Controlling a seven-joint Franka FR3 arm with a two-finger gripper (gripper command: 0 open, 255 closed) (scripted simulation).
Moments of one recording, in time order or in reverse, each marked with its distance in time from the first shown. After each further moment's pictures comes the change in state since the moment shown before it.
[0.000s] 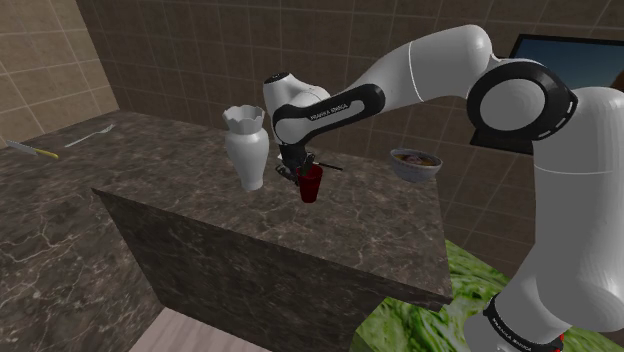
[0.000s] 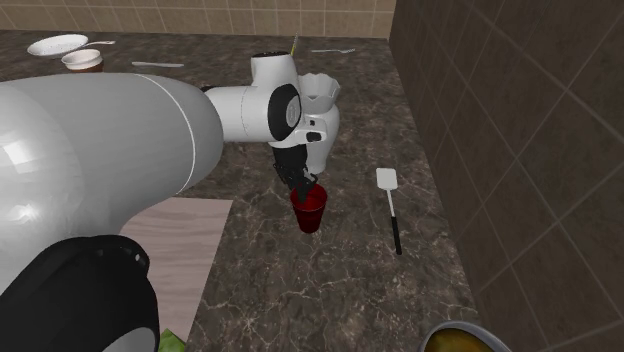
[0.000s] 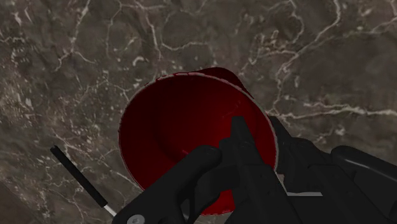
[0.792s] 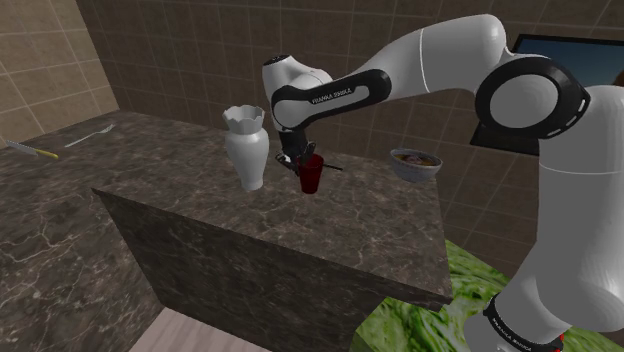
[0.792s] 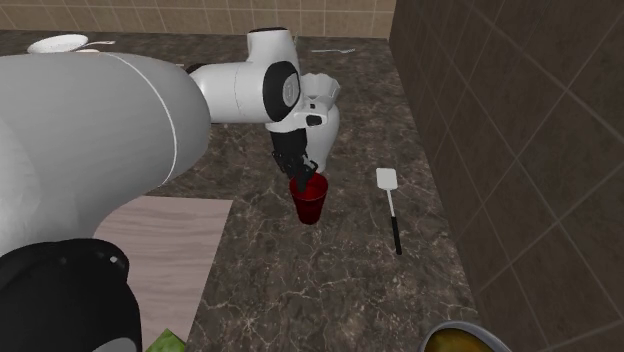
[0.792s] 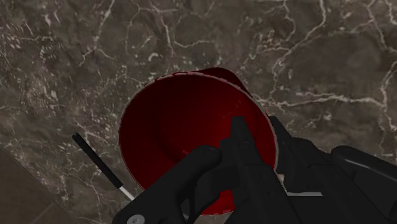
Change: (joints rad) arm 0.000 -0.035 0.005 0.052 0.012 -0.084 -0.019
